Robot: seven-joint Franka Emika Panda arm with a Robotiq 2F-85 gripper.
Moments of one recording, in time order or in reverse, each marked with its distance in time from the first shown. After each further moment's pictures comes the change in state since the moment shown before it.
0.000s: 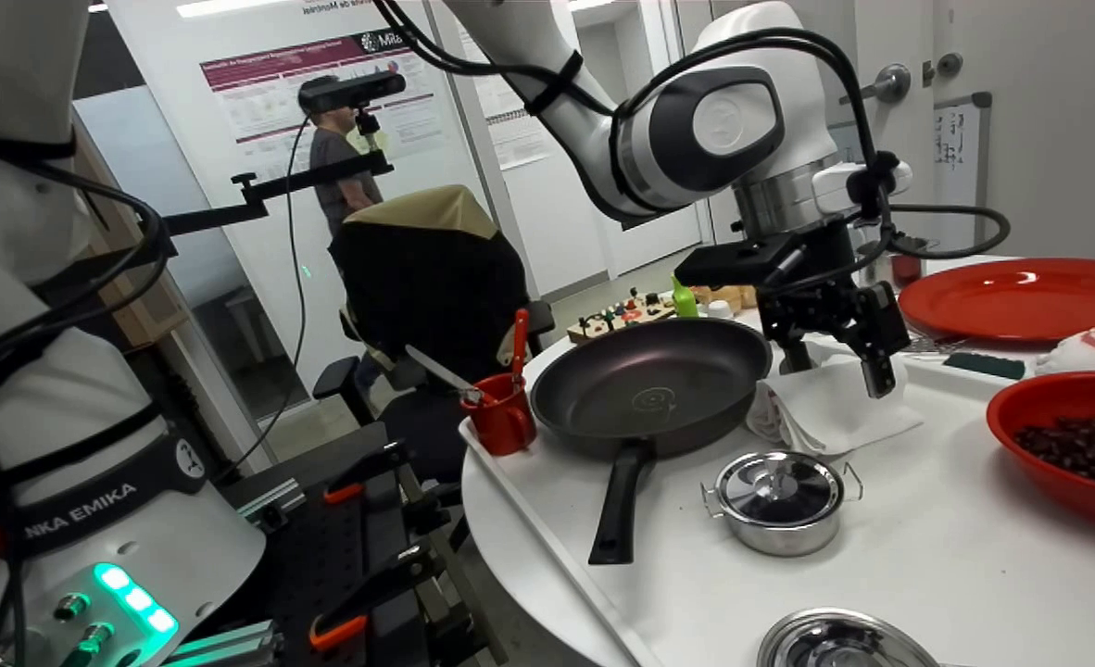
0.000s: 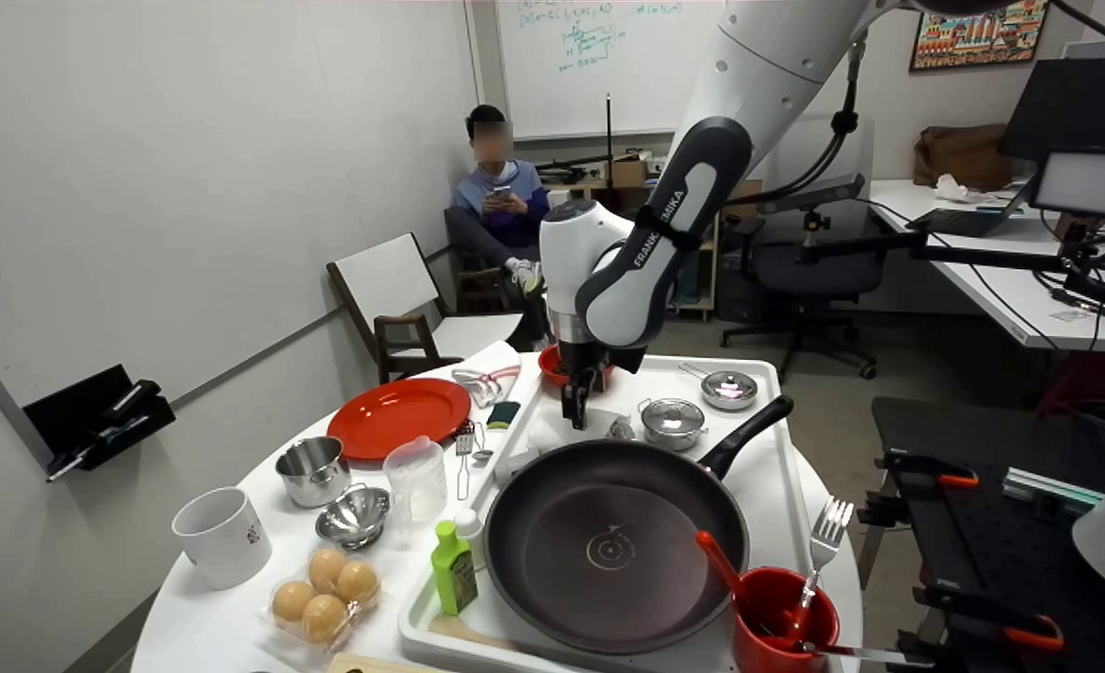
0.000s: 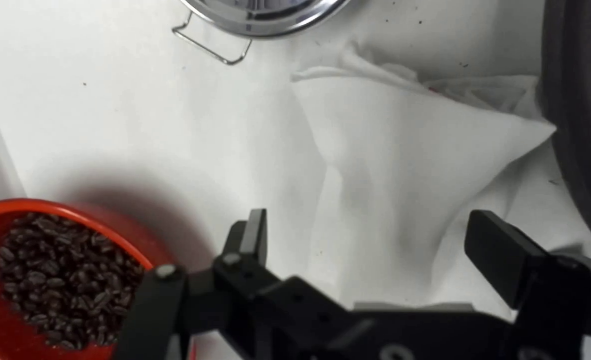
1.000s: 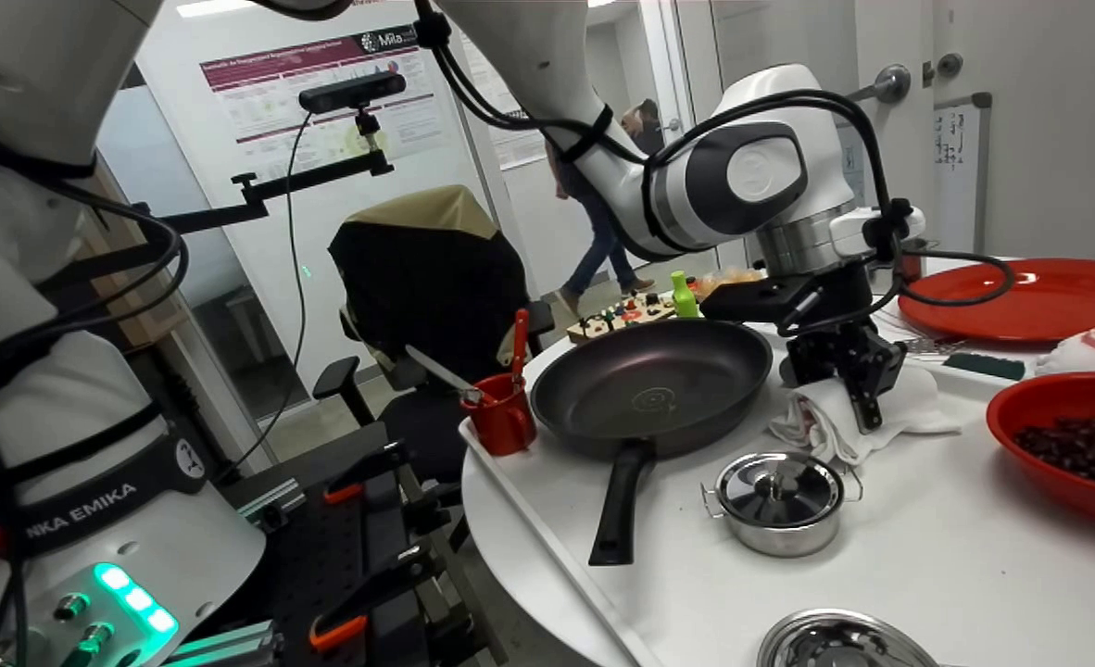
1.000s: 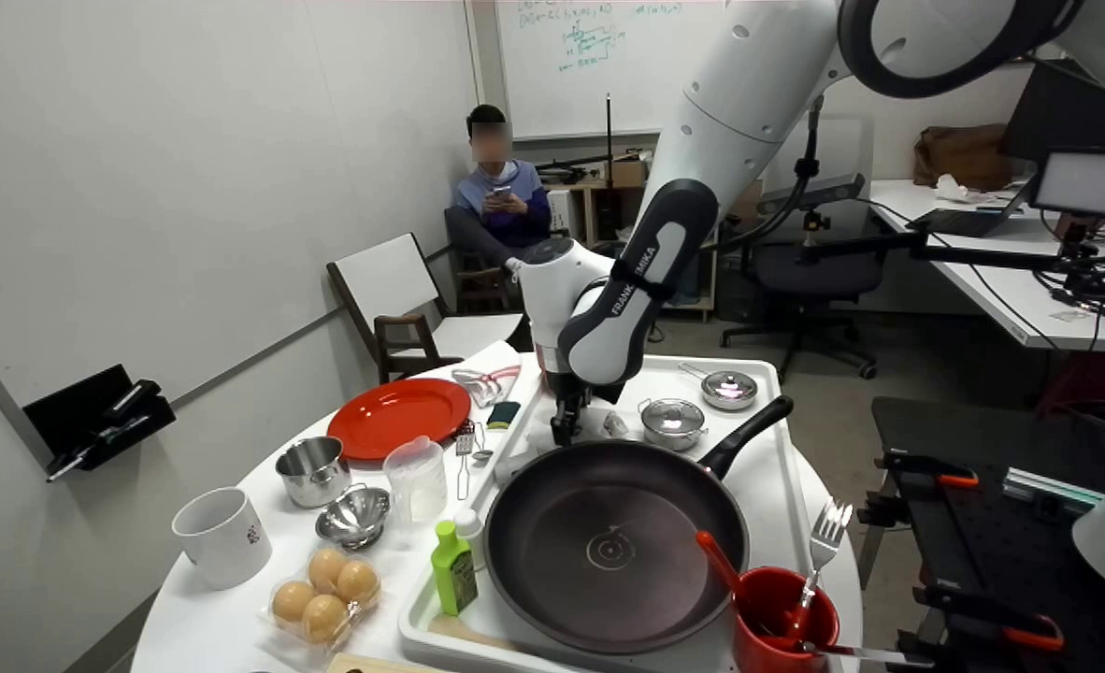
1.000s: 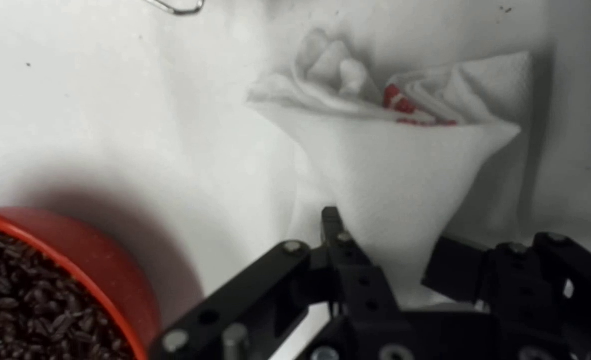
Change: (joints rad) arm 0.056 0.157 -0.046 0.147 0.000 -0.011 0.078
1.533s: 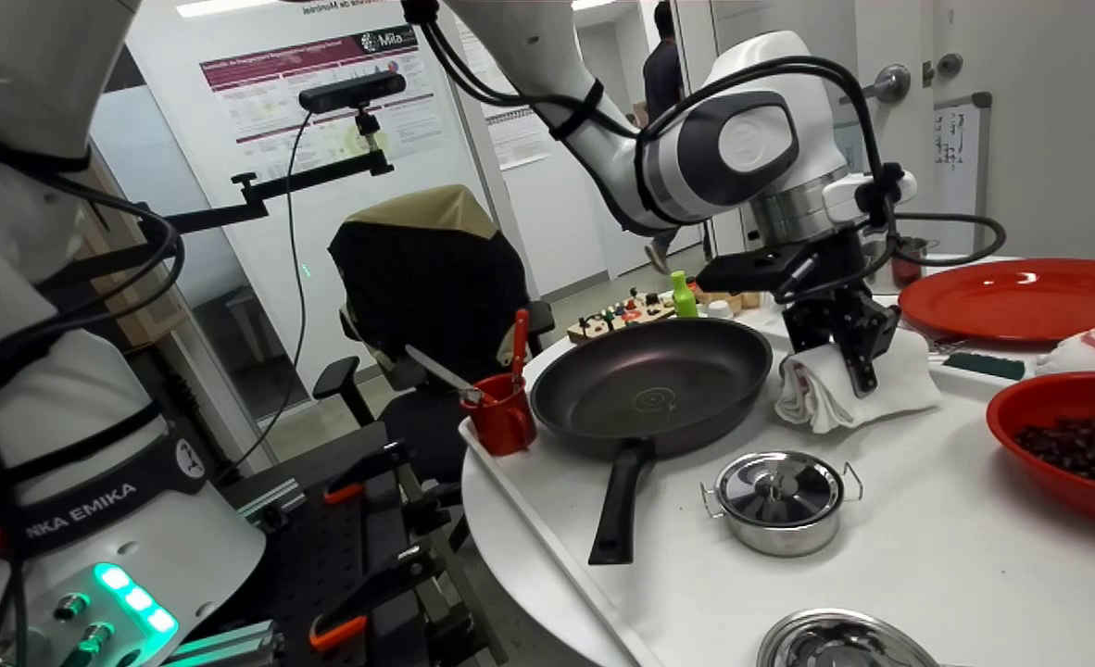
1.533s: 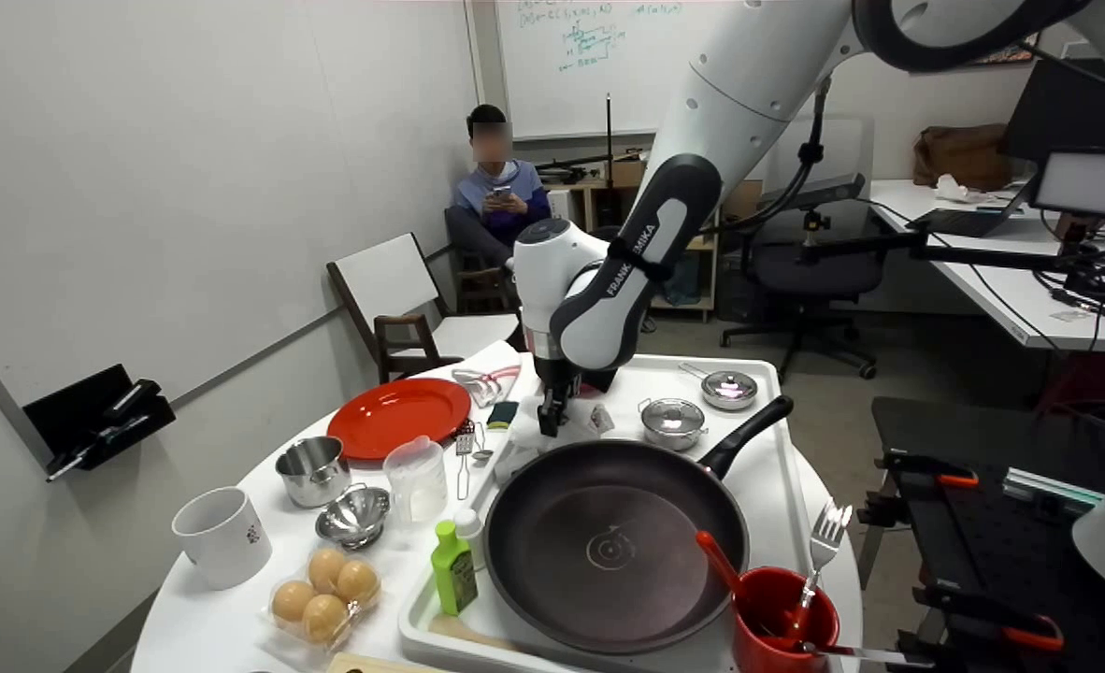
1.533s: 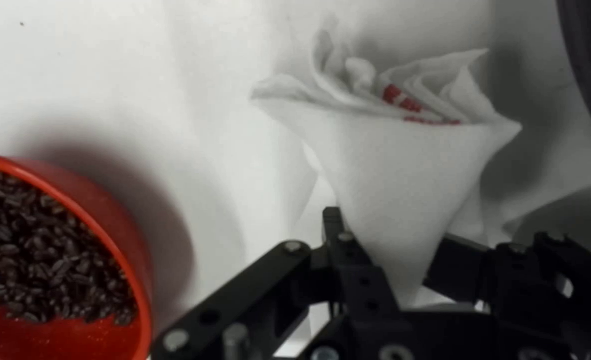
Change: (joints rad) arm -0.003 -0.053 0.025 -0.015 0.008 0.010 -0.011
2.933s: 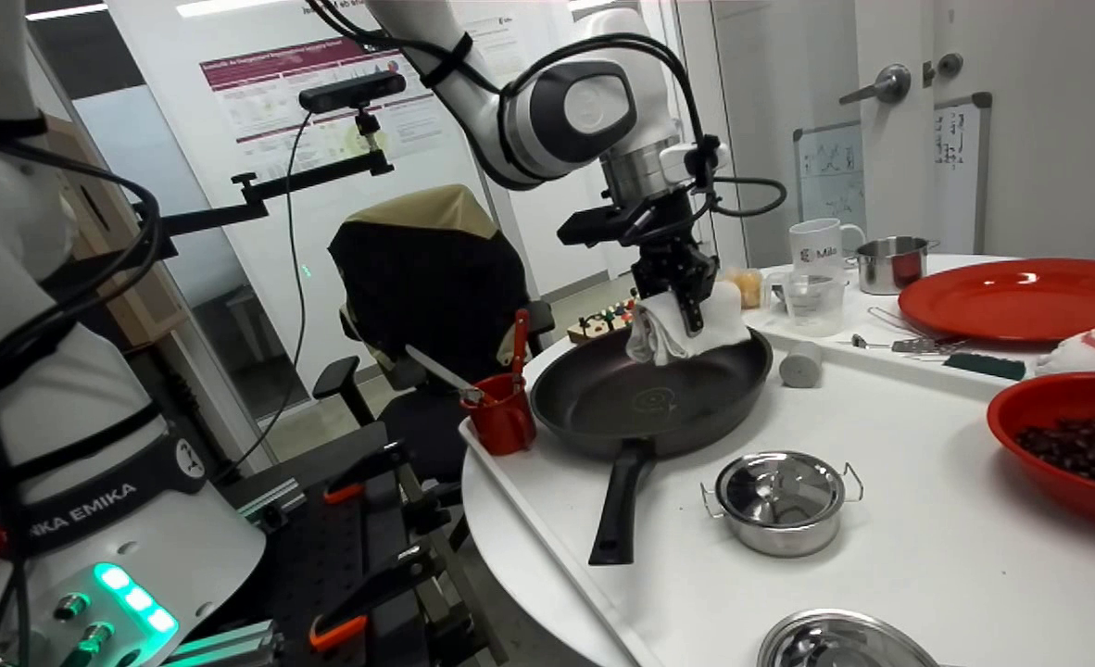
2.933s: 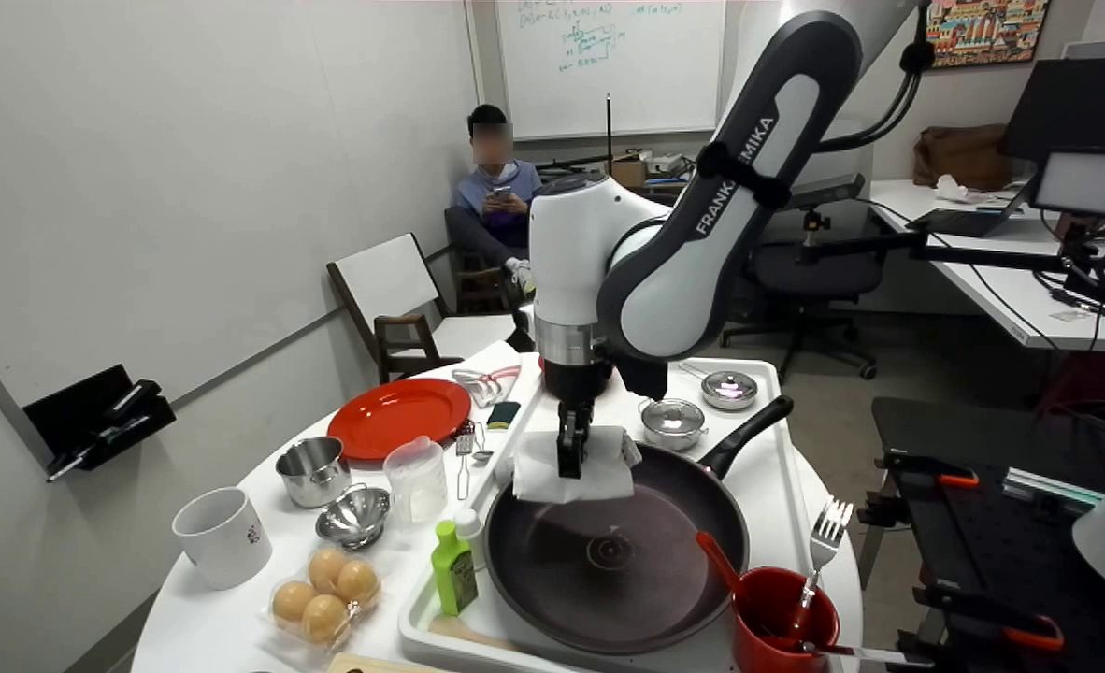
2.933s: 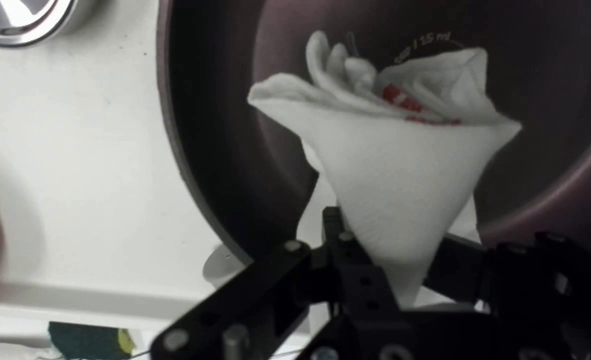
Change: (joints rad) arm 0.068 -0.342 0.155 -0.397 0.029 0.032 -0.077
